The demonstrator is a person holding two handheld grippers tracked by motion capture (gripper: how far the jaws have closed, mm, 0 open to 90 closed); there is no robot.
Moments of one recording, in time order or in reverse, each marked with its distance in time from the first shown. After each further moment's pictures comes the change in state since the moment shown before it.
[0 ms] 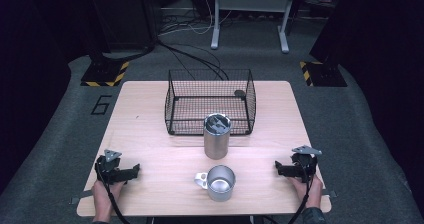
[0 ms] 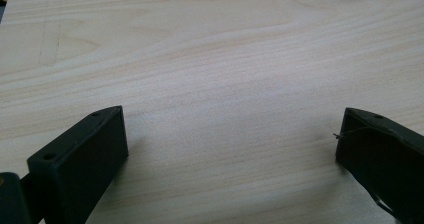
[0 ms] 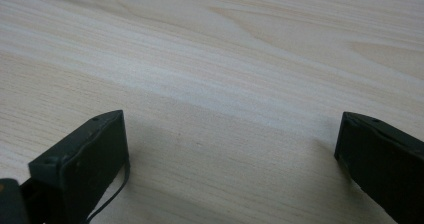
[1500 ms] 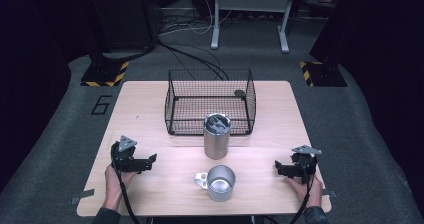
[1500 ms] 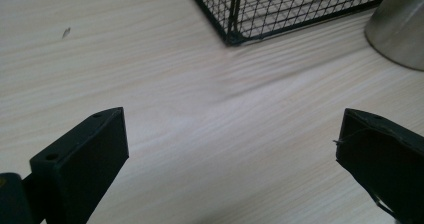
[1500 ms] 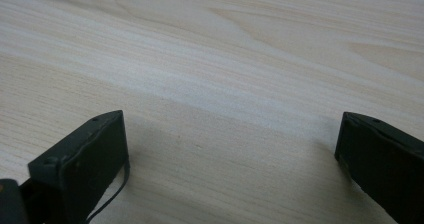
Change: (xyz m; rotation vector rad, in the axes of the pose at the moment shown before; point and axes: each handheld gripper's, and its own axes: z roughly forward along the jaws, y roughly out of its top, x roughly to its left) left arm -0.048 0.059 -0.018 -0.108 -0.192 0.135; right arm 0.000 0.001 0.001 0.000 0.003 0.003
